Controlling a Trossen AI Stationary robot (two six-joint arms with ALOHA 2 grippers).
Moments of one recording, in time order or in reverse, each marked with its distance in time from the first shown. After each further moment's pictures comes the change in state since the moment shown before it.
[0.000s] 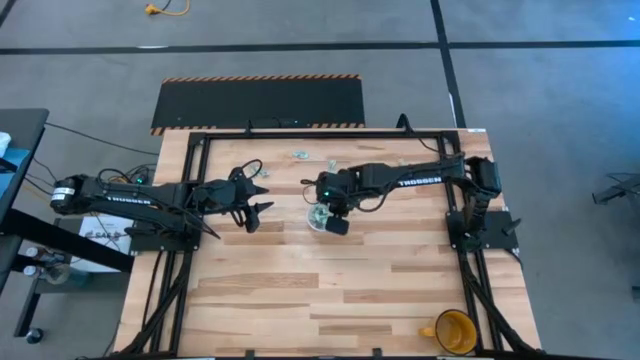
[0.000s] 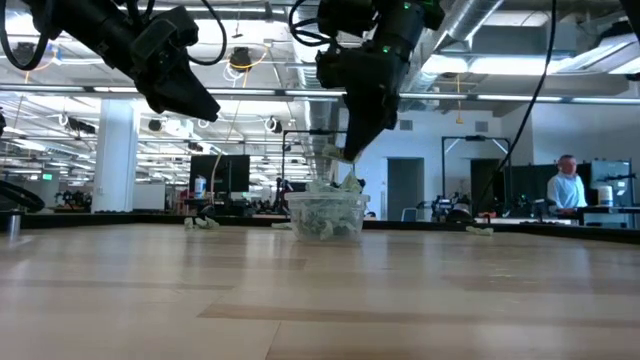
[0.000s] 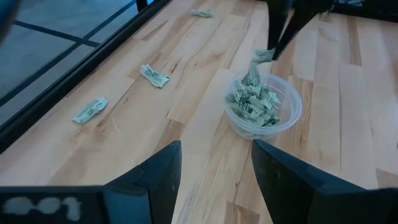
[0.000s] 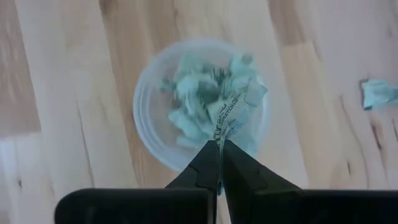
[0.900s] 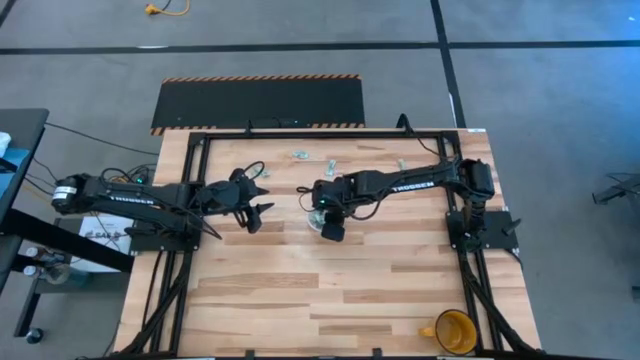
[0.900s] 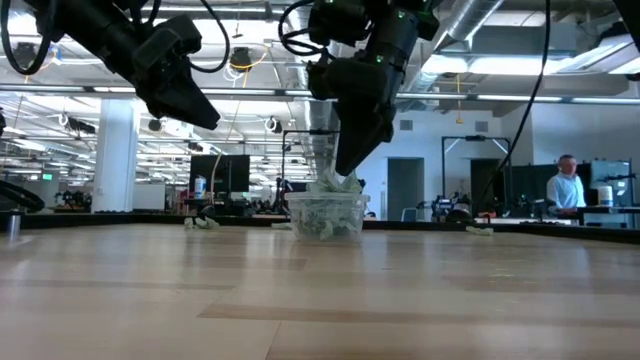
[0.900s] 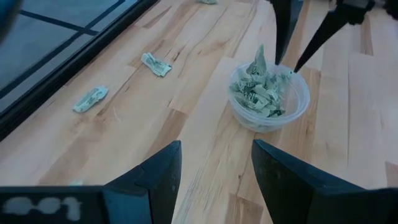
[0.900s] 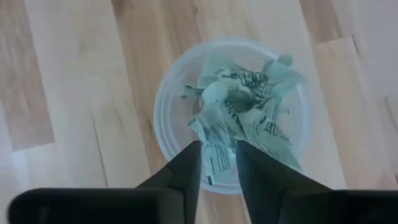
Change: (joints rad) left arm 0.000 0.037 0.002 -0.011 -0.007 -0.019; right arm 0.030 0.051 -0.003 0.051 -0.032 0.055
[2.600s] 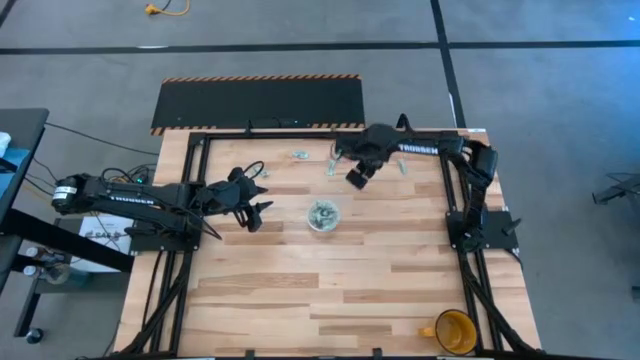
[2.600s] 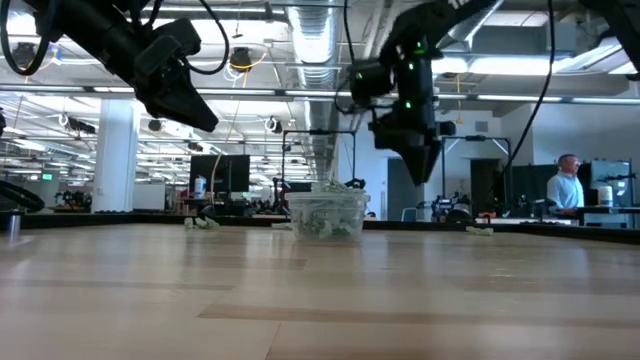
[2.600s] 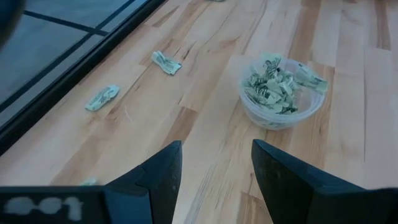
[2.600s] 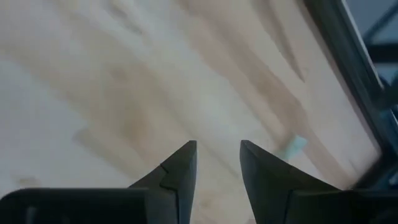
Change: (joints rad) left arm 0.000 0.001 -0.002 -0.013 -0.036 0.015; right arm -0.354 -0.023 0.024 -0.411 0.296 0.141
